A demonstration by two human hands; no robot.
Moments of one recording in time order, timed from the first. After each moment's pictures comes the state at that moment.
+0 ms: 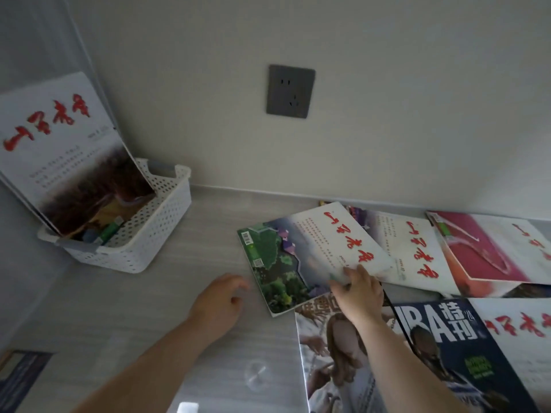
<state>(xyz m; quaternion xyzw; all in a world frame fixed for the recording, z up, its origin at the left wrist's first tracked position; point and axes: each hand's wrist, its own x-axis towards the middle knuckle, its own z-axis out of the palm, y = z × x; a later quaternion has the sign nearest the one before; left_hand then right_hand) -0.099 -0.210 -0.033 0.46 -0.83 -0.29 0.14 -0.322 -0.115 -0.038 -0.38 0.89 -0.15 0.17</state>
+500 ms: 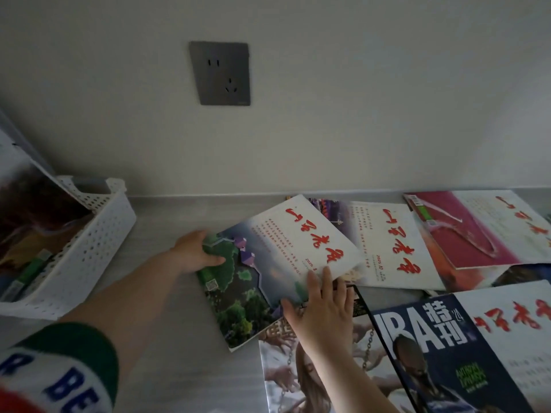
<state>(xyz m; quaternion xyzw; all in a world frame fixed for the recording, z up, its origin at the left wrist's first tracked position) -0.188 -0.333 -0.029 0.50 -0.81 -0.29 -0.01 -0.321 -0.120 -0.067 -0.42 0.89 -0.11 0.11</state>
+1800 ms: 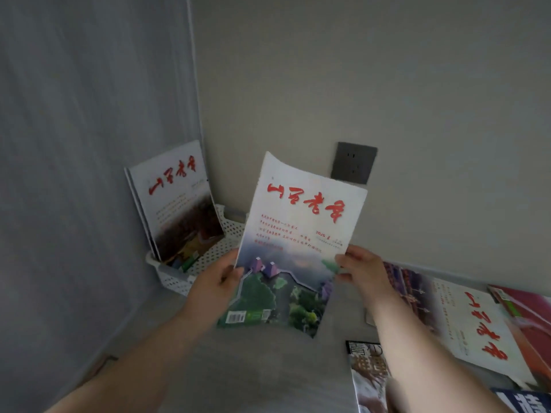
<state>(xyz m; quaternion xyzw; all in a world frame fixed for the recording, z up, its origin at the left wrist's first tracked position) -0.010 -0.232 0.074 0.43 -0.72 -0.36 0.42 -0.246 -0.207 0.082 -0.37 0.64 -0.56 0.37</state>
